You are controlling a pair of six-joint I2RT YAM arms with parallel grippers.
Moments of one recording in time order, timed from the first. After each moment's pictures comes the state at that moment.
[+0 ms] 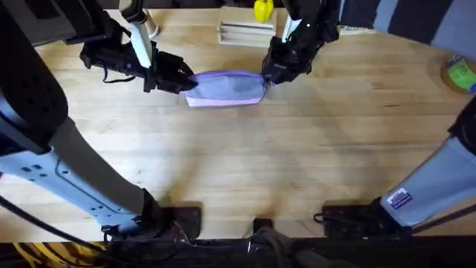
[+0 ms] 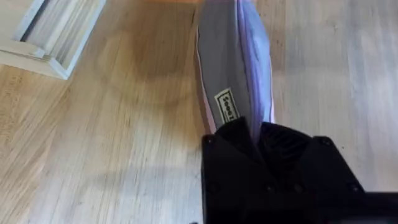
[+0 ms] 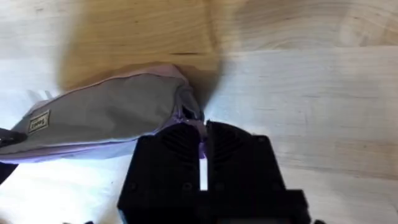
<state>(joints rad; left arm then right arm) 0.25 1.94 1.34 -1.18 0.98 1.75 0.40 1.91 1.49 -0.90 -0.15 0.59</state>
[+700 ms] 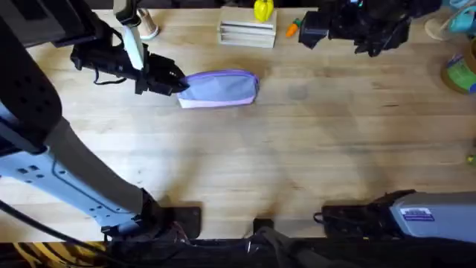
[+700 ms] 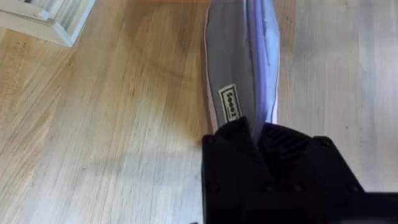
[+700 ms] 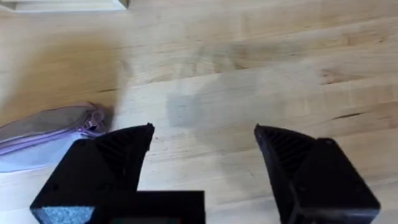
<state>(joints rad) 0.30 1.94 1.34 -1.18 0.92 1.75 0.33 1.54 1.49 -1.07 0.26 0.47</state>
